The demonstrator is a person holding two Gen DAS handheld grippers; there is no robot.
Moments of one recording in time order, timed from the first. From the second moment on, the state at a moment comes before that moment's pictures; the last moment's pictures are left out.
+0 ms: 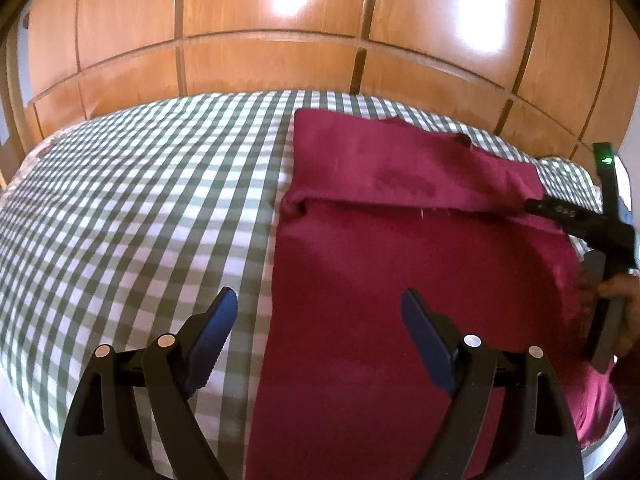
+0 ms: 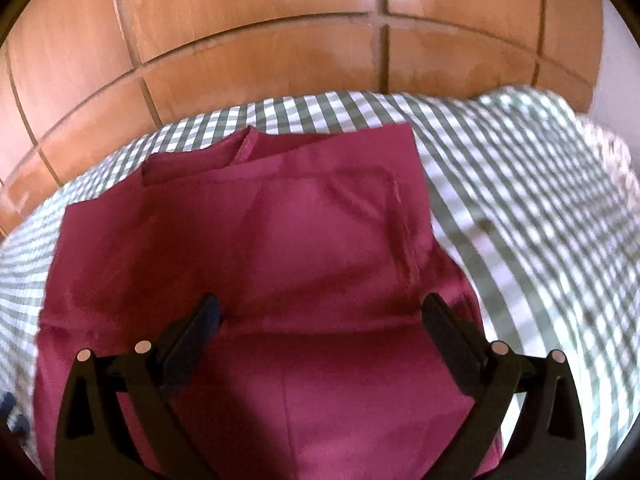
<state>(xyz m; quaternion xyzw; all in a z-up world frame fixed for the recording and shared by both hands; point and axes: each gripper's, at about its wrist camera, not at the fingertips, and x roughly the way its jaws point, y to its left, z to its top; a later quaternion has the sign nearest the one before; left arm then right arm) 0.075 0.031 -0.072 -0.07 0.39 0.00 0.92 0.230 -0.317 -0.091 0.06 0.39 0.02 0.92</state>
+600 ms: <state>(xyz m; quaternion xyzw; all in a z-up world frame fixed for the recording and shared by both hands) 0.054 0.039 -0.089 -0.06 0.41 -0.01 0.91 0.145 -0.354 -0.124 0.02 0.42 0.01 0.91</state>
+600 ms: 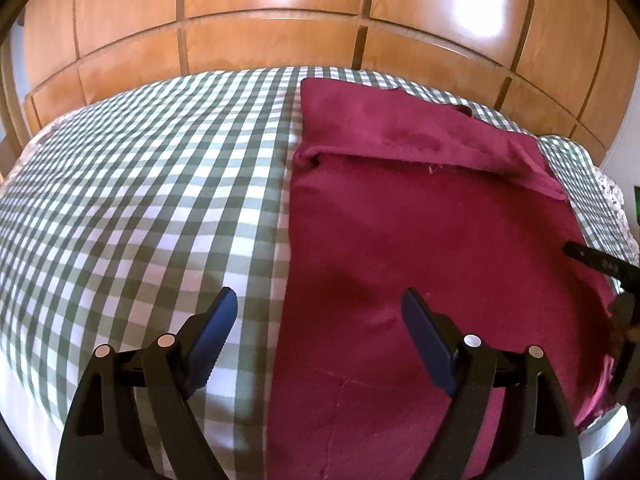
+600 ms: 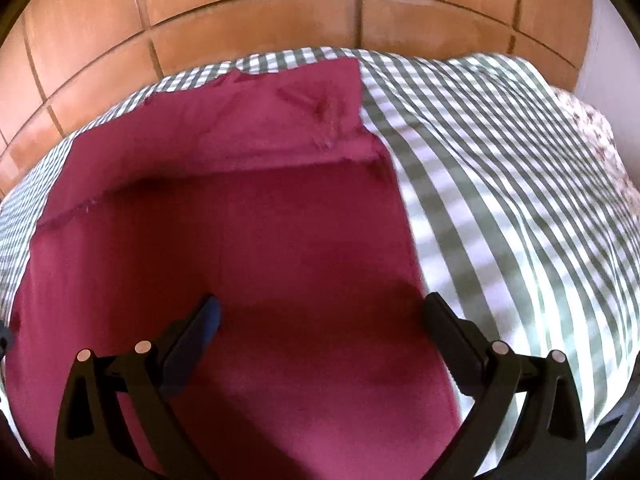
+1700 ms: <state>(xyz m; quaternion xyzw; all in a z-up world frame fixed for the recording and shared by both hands) -0.023 0.050 -0.104 -0.06 0.50 -0.22 0.83 0.001 -0.398 -0.142 0.10 0.51 0.10 0.85</state>
